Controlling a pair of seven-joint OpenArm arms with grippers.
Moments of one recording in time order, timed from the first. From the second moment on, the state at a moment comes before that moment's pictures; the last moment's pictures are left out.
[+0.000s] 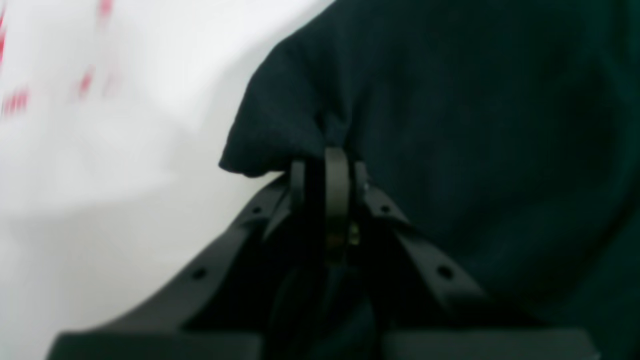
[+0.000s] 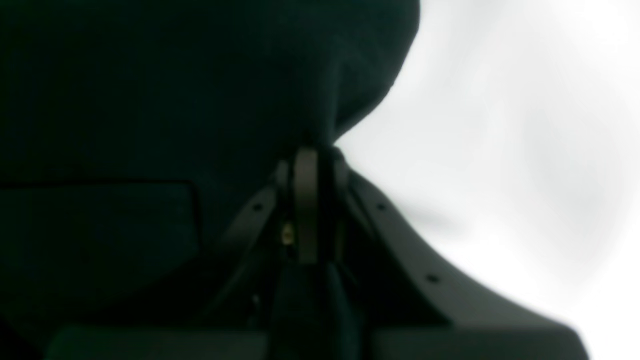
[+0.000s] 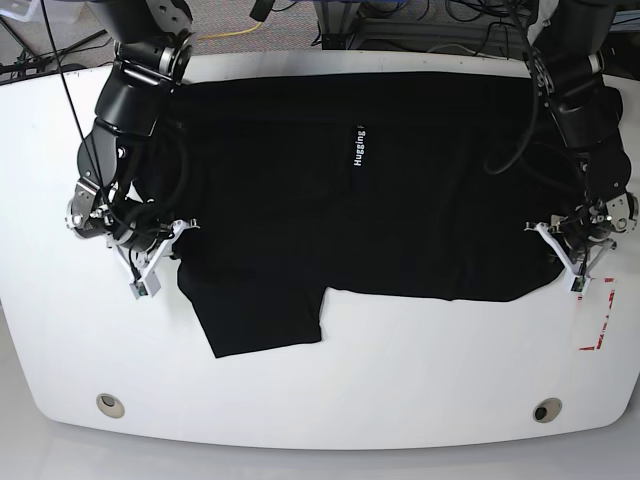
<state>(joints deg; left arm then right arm) -20.6 -20.2 -25.4 55.0 4.0 -41.3 33.2 18.0 10.2 24.9 69.4 16.2 41.0 -60.8</state>
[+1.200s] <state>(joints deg) -49.9 -20.8 -32.1 95.1 1.1 -43.5 68.5 67.0 20.2 1.5 69.7 18.9 41.7 -68.4</state>
